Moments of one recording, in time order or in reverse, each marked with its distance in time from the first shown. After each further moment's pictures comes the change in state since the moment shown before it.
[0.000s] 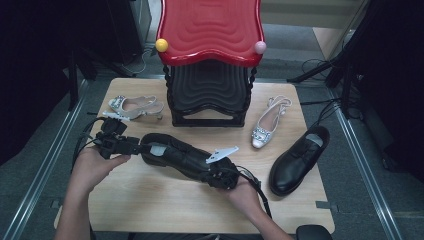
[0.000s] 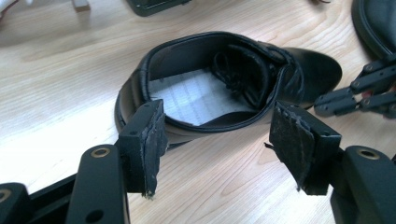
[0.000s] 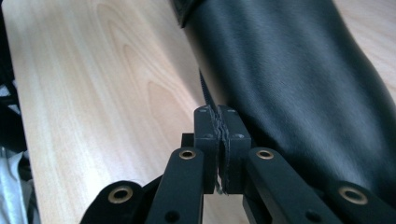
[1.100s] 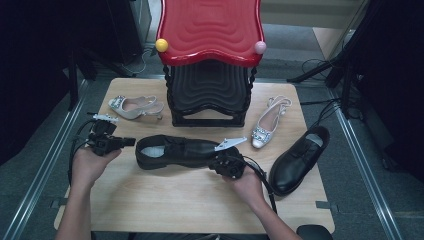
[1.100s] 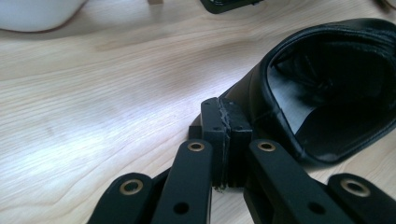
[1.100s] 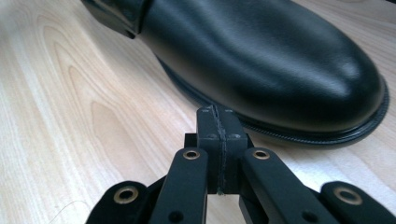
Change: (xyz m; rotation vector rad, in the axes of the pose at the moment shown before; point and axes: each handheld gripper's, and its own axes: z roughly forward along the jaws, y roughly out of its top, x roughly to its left) left arm 0.060 -0.017 0.023 -0.059 0.068 -0.032; right arm -0.031 0.006 -0.005 -0.030 -0.093 0.059
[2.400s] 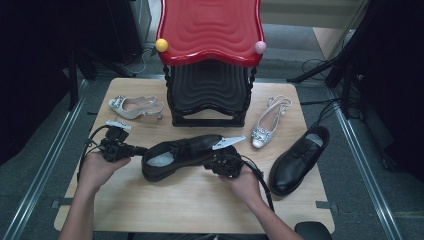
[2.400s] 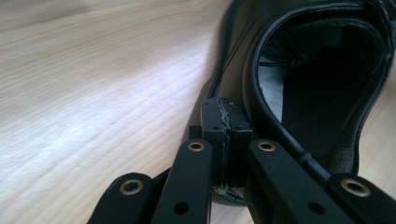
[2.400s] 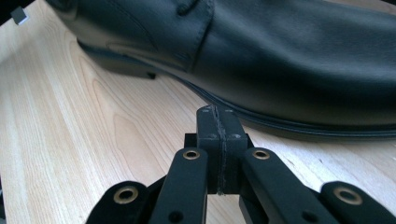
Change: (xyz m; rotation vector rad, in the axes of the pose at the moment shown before) left arm -0.024 -0.006 0.017 0.081 -0.138 0.071; right arm 0.003 0.006 0.003 -0.029 0.068 0.016
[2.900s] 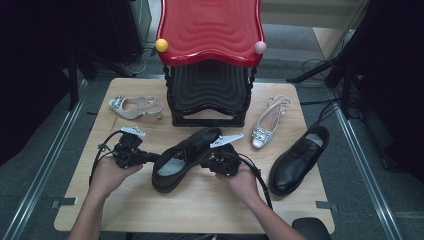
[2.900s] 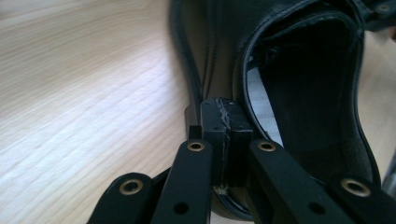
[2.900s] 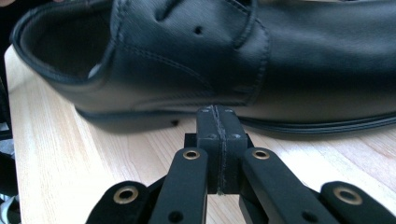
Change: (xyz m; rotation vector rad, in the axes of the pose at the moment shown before) left arm -0.036 0.002 0.020 0.020 -0.058 0.083; right arm 0.002 0.008 0.002 -0.019 0.040 -0.002
